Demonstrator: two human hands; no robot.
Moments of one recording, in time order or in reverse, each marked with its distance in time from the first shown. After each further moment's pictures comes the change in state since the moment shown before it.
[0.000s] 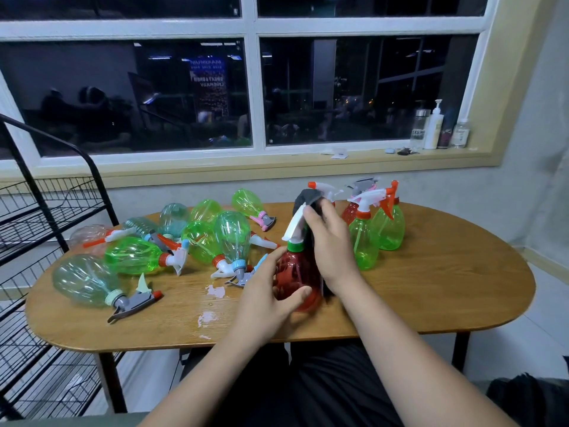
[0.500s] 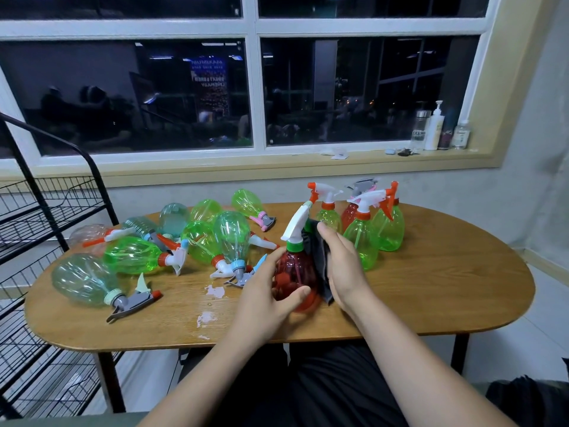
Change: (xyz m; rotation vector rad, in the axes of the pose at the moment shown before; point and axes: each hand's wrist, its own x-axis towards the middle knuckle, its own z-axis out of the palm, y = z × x) left_hand -0.002 0.002 -0.001 -0.006 -0.025 -0.021; right_hand -0.015 0.021 -0.018 0.355 -0.021 0.336
